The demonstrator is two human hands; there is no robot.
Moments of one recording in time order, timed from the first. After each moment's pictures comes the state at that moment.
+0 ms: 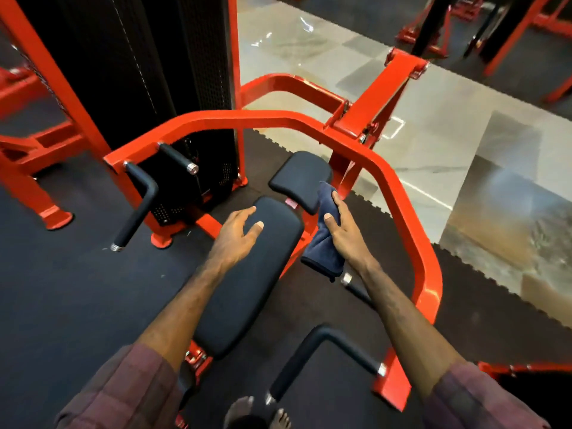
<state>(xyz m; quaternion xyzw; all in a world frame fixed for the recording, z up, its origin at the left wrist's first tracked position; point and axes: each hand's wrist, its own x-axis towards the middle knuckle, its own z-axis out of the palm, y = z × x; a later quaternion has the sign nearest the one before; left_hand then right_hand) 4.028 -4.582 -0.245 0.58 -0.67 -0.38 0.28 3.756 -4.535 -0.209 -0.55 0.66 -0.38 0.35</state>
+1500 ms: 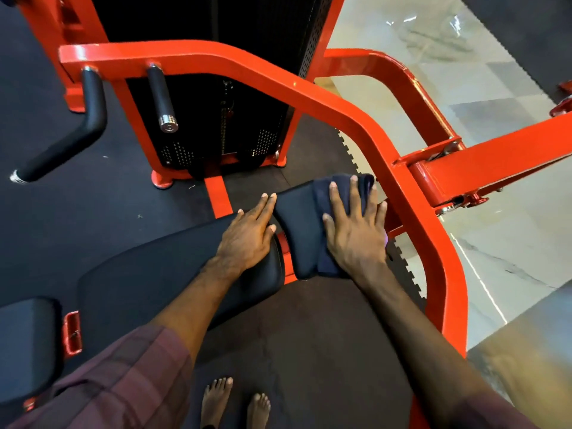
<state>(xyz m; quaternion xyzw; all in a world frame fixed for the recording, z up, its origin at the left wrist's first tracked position) 3.881 -4.785 -0.419 0.69 -0.64 -0.25 0.21 3.655 -4.856 -0.332 -0.81 0.58 0.04 -0.07</state>
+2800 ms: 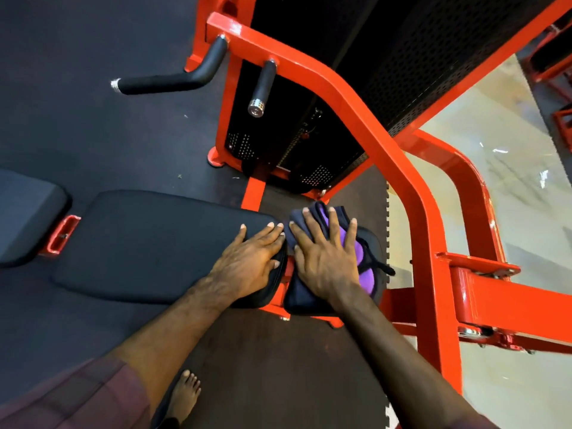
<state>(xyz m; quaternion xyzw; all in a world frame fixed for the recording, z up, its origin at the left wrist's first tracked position) 3.842 -4.740 -0.417 0.79 -0.54 -0.21 0.19 3.719 -4.883 -0.348 -0.96 0.23 0.13 -0.13</state>
